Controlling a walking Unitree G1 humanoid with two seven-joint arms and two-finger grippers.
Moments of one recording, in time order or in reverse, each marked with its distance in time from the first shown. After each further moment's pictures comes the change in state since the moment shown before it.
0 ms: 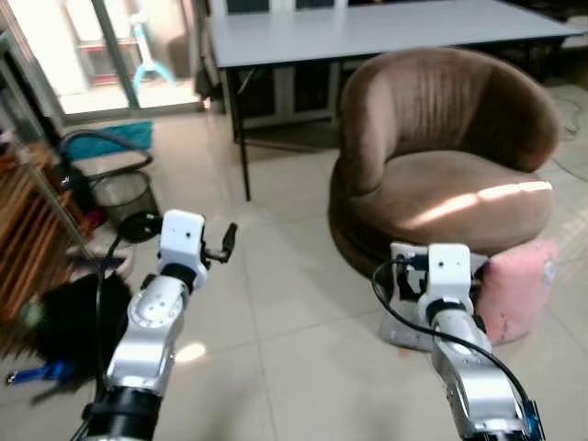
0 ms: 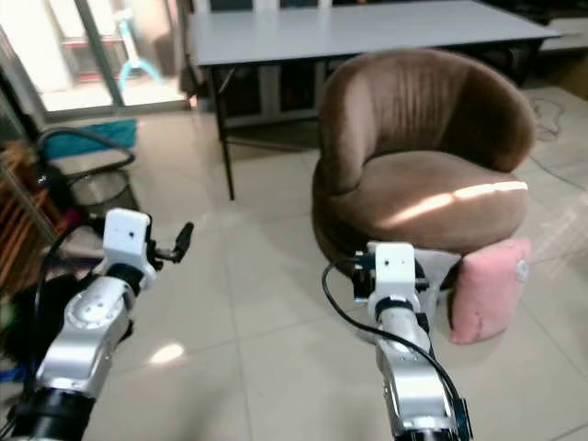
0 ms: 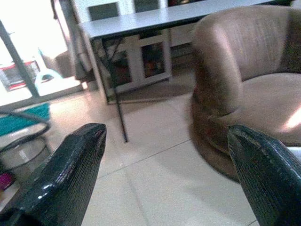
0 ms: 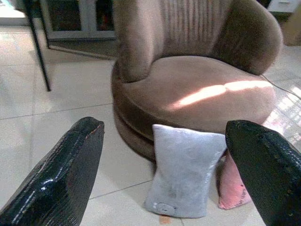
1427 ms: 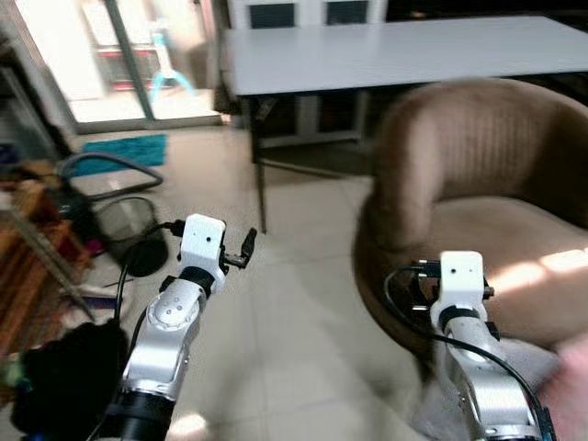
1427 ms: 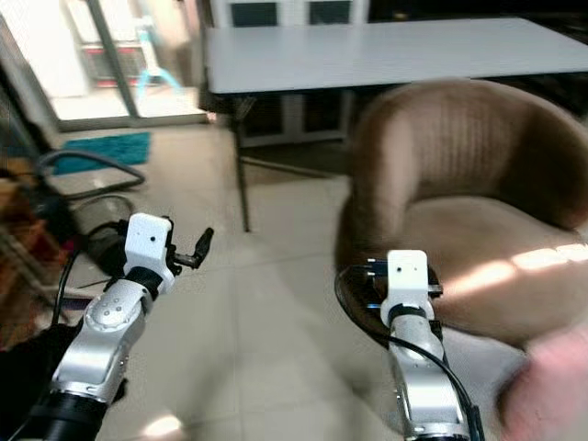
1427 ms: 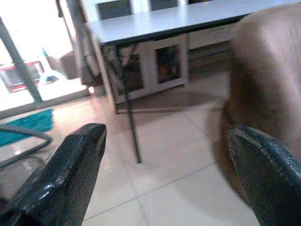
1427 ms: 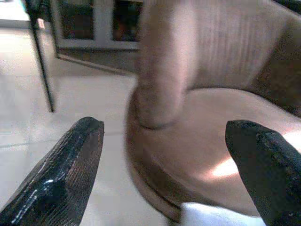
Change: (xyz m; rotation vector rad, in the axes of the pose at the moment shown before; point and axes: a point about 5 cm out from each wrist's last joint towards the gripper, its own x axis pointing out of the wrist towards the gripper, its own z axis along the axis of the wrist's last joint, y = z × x) left arm 0.000 -0.013 -0.003 0.008 0.010 -0.045; right arm -0.002 -0.005 -0.009 -0.013 0.013 -0.002
